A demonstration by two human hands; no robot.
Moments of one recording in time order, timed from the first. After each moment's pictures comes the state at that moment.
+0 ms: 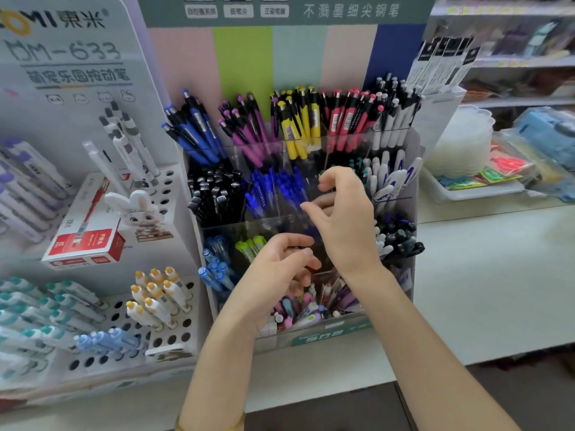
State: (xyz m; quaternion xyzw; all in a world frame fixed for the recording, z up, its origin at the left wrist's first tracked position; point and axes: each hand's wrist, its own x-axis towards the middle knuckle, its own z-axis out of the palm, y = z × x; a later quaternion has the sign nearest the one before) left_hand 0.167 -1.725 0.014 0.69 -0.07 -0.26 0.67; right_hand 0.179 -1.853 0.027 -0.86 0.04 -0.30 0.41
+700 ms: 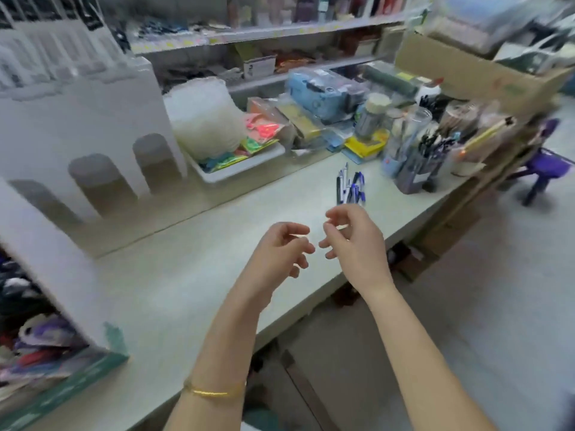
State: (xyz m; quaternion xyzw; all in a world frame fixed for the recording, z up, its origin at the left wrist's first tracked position) left_hand 0.022 -2.163 -0.024 0.68 -0.20 -0.39 0.59; right_hand -0.068 -2.269 -0.026 -0.76 0.31 -0.29 0.50
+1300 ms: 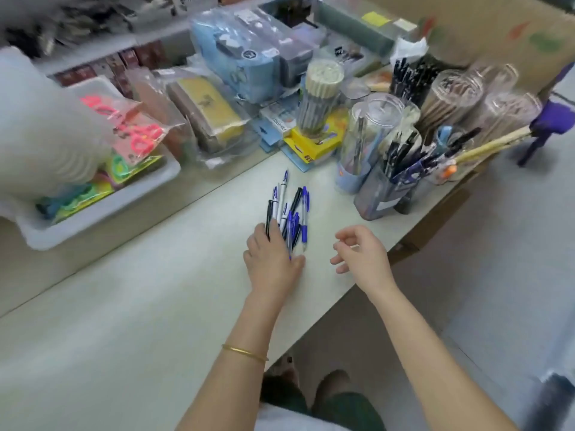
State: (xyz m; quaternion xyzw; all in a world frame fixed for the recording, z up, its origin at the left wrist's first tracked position) left_hand 0.061 -2.480 -0.174 0.92 -0.31 -0.18 0.17; right_hand -0.055 -2.574 -0.141 -0.67 0.48 -0.16 0.53
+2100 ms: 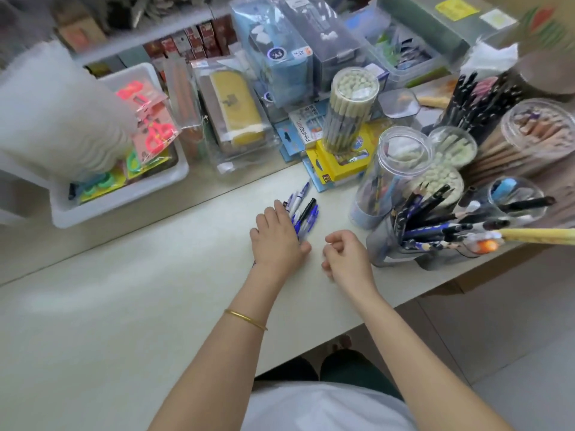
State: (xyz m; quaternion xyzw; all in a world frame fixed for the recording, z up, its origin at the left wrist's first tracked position) left_hand 0.093 -2.574 -0.175 0.97 -0.22 -0.12 0.02; right_hand -0.001 -2.657 -0.191 -0.70 0.41 -0.06 0.58
